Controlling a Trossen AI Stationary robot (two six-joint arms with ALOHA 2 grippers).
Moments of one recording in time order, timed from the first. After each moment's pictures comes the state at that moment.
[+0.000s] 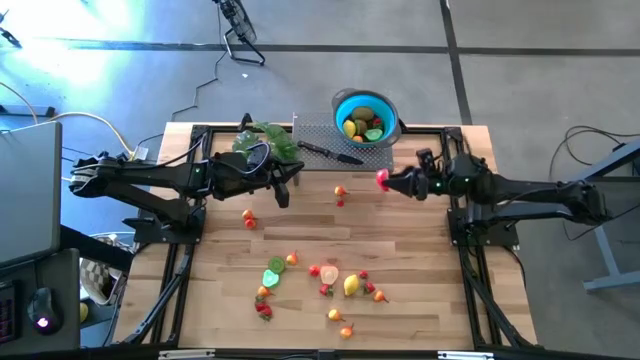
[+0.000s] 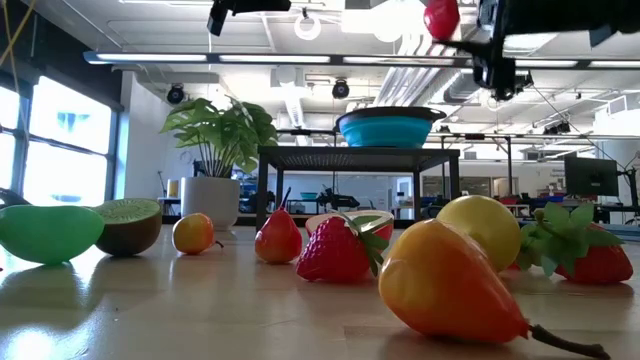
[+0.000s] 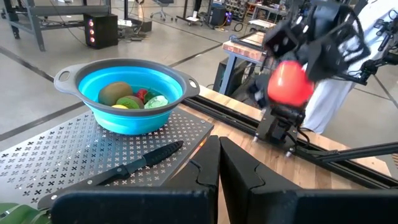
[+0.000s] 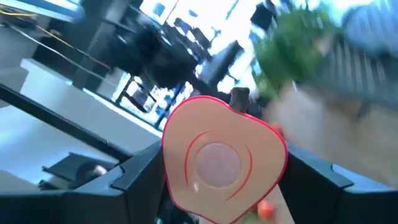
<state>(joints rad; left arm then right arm) -0.02 1.11 0.99 0.00 -0.46 -0.29 -0.19 0.72 0.49 0.26 -0.13 0.97</state>
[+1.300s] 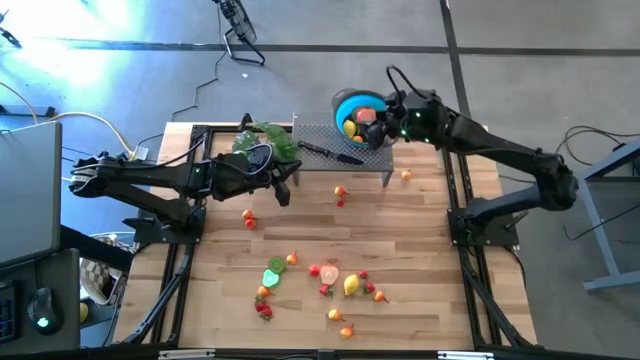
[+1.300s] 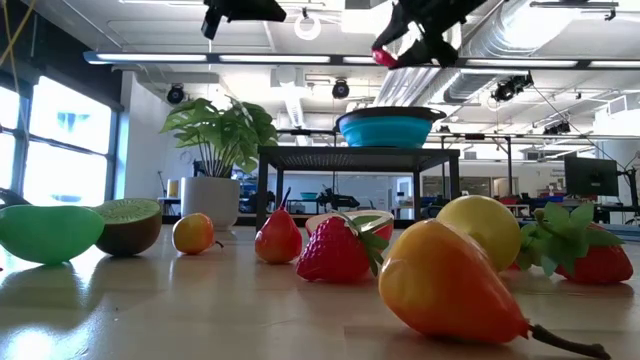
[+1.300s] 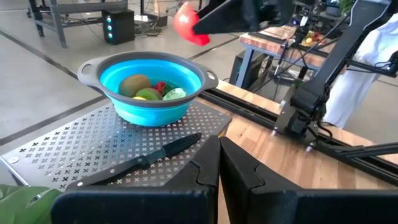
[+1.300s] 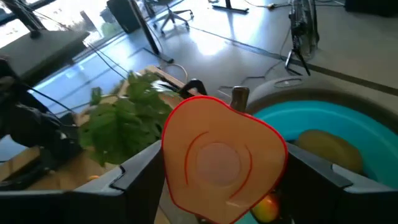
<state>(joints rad) -0.02 1.11 0.99 -0.06 -0.52 -0.29 -0.49 1.27 1.22 -0.35 0.08 0.36</state>
